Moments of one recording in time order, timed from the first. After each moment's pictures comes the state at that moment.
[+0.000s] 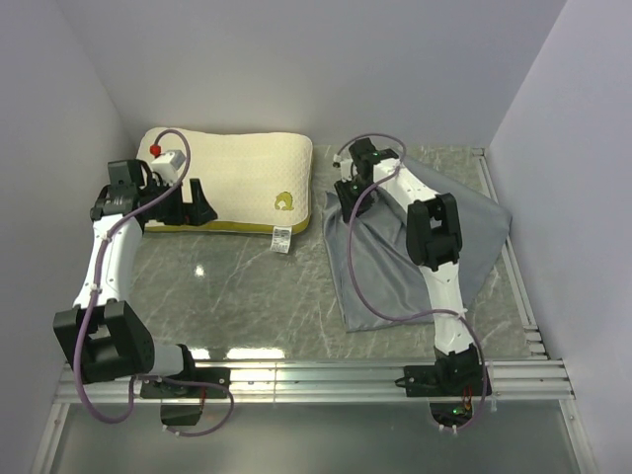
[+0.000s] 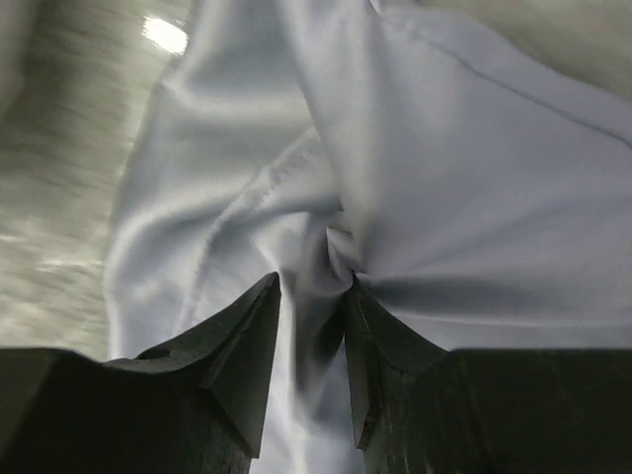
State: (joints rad) left arm 0.20 1.34 1.20 -0.67 0.61 0.12; right arm 0.33 2.39 2.05 -0.94 -0.26 -0.10
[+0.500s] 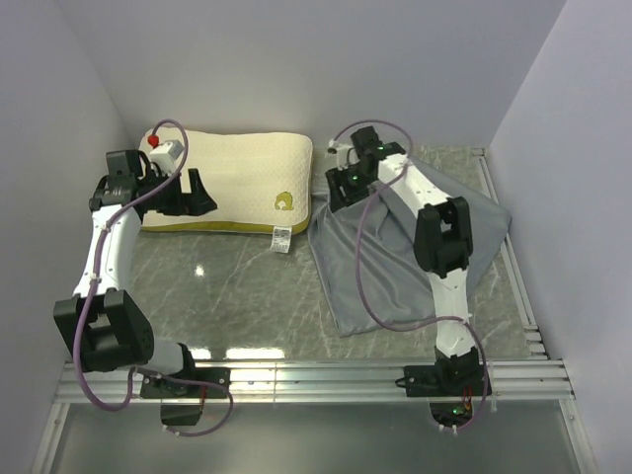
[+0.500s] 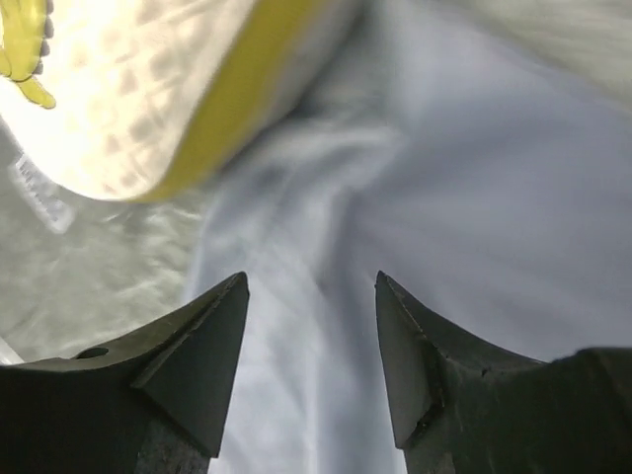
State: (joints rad) left arm 0.20 1.40 1.27 -0.66 0.63 0.09; right arm 0.37 2.31 2.07 -0.90 -0.48 -0.12
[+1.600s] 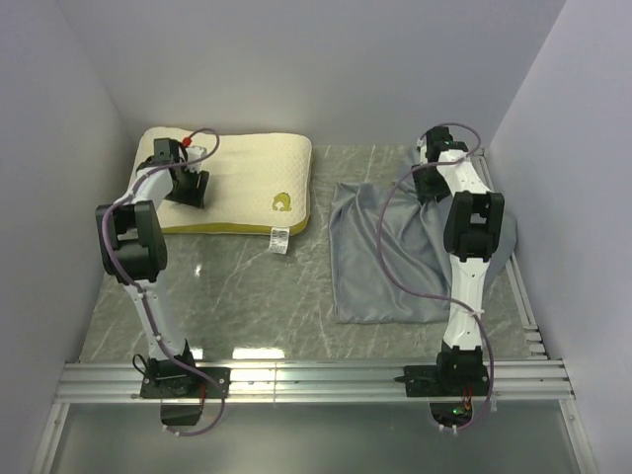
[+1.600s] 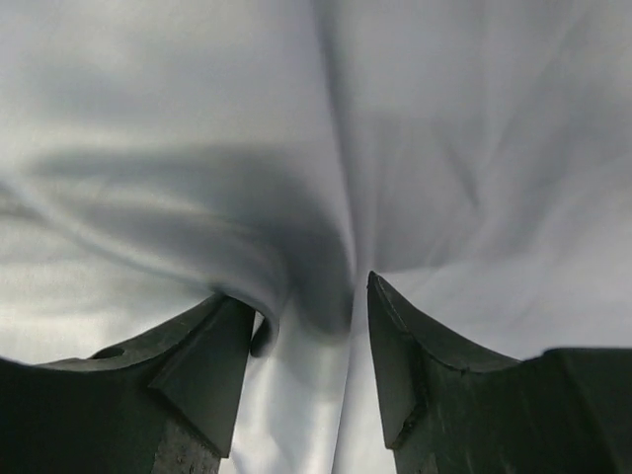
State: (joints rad) left arm 0.12 2.09 1.66 -0.58 0.11 0.31; right arm -0.02 2.45 2.17 -0.92 0.11 -0.17
